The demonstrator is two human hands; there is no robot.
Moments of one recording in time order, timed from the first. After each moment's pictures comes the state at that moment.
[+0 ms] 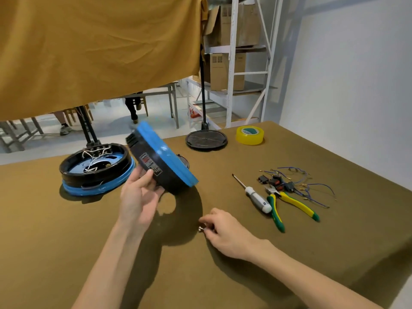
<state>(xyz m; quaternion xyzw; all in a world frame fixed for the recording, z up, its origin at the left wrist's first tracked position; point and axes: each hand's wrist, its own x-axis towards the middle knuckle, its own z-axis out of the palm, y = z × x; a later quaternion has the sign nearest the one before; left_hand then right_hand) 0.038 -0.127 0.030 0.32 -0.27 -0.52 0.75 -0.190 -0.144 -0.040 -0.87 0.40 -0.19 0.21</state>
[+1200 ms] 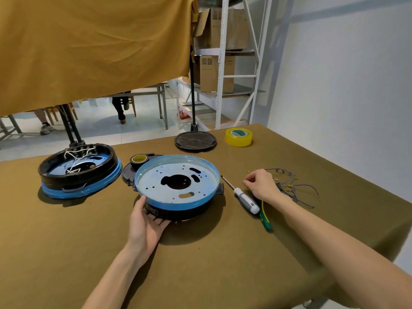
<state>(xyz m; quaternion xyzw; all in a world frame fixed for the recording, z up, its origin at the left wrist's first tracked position) 0.006 -0.119 -0.028 0.39 -0.15 -0.59 0.69 -0.291 -0.265 -0.006 -0.69 0.65 -0.25 0.17</state>
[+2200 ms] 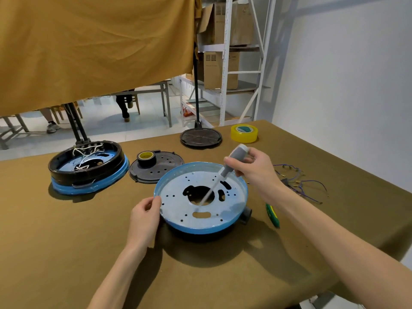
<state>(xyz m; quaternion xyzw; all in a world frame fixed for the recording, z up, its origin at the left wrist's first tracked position) 0.025 -0.111 -0.028 0.68 -0.40 -0.33 0.52 -0.230 -0.189 0.060 -0.59 0.44 -0.52 0.43</state>
